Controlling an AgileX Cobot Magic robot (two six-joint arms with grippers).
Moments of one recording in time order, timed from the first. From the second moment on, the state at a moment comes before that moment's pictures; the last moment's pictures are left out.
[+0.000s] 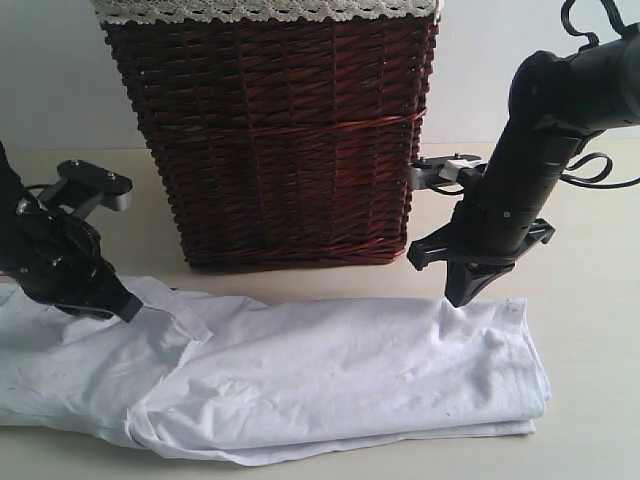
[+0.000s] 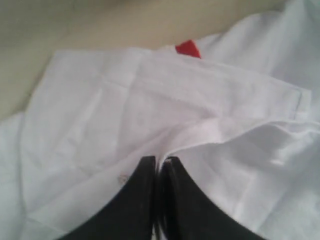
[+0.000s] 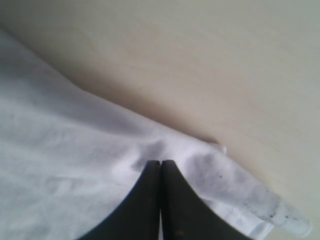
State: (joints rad) left arm -0.29 1.73 -0.94 -0.14 0.56 0.41; right arm 0.12 2.00 -1.32 0.25 0.98 -0.29
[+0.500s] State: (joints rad) left arm -0.29 1.73 -1.00 -0.09 0.42 0.80; right arm 0.12 2.00 -1.32 0.25 0.98 -0.29
